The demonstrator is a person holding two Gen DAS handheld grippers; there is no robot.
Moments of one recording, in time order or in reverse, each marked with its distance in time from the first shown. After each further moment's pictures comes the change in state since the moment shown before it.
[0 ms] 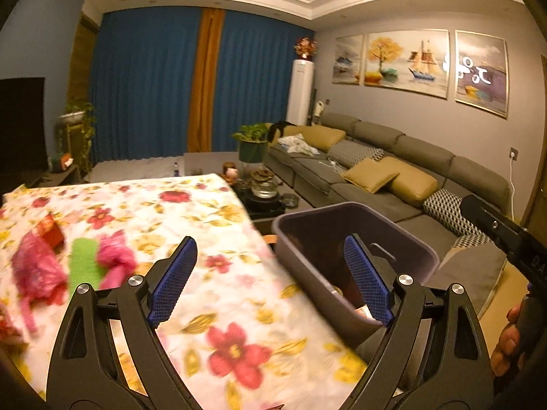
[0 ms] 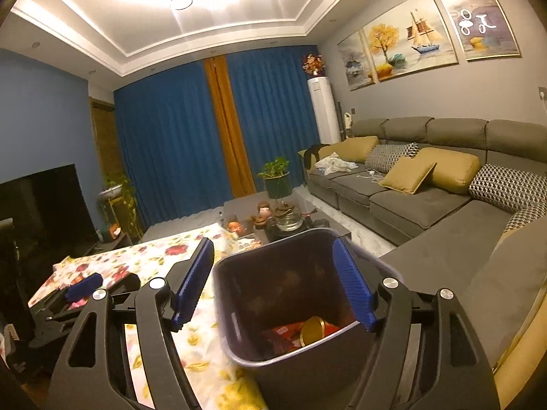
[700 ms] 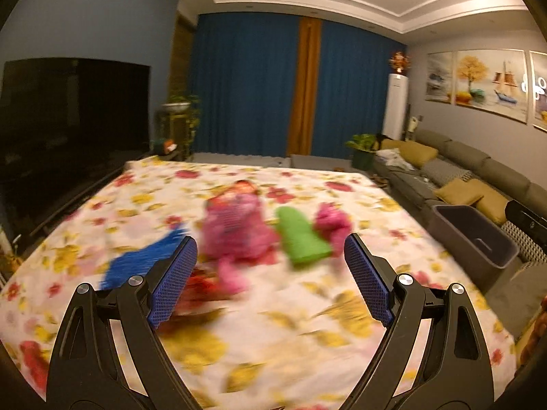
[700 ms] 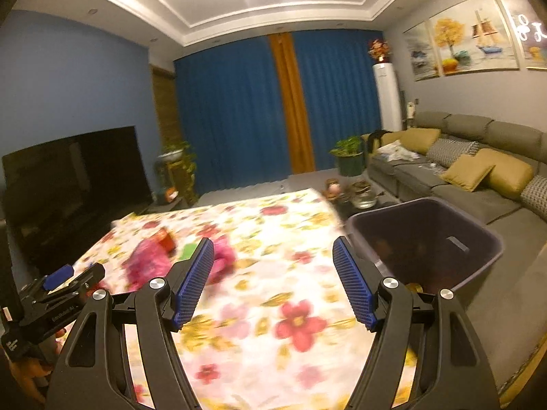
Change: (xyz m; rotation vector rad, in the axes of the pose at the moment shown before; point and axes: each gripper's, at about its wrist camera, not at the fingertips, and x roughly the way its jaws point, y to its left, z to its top) left arm -0.145 0.197 -0.050 -0.122 -0.032 0.389; right arm -0.012 0.153 -0.048 -0.105 0.114 0.248
